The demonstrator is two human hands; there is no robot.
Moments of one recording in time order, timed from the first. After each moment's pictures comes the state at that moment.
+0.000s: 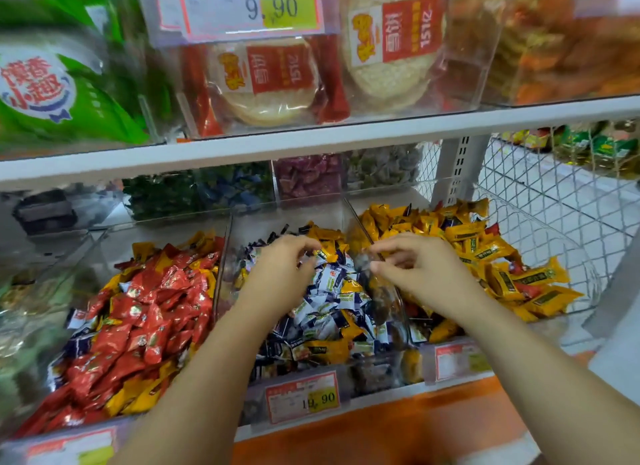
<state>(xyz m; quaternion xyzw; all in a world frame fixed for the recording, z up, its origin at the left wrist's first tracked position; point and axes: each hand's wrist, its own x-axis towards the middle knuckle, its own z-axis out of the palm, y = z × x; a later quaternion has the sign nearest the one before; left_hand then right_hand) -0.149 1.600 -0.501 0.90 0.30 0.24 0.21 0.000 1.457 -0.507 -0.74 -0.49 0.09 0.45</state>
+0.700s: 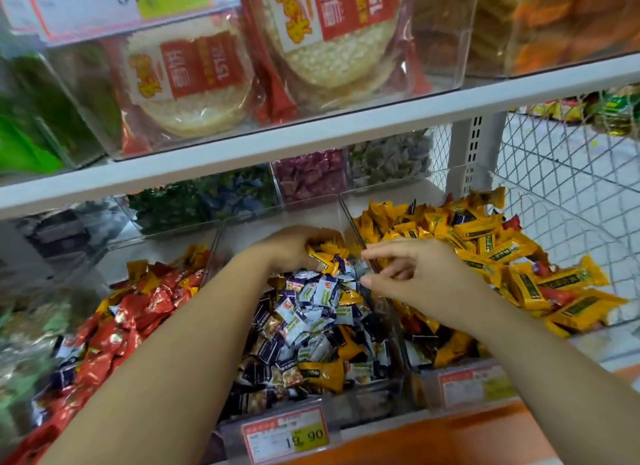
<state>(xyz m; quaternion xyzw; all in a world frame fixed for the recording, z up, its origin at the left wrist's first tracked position) -0.074 1.682 -0.503 0.95 0.24 -0.04 0.18 0.019 1.462 -0.509 -0.72 -0.52 0.15 0.44</state>
